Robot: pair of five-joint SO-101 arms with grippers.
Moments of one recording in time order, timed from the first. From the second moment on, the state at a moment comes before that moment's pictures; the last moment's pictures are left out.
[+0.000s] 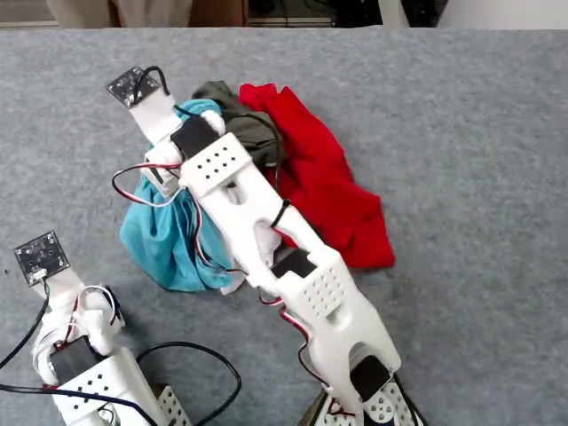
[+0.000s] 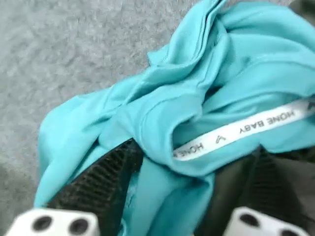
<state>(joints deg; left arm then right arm) -36.3 -100.7 96.1 65.7 -11.9 -44.5 45.1 -50.7 79.3 -4.5</state>
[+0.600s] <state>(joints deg) -36.3 -100.7 96.1 65.7 -11.9 -40.9 46.5 -77.5 95.6 -1.6</state>
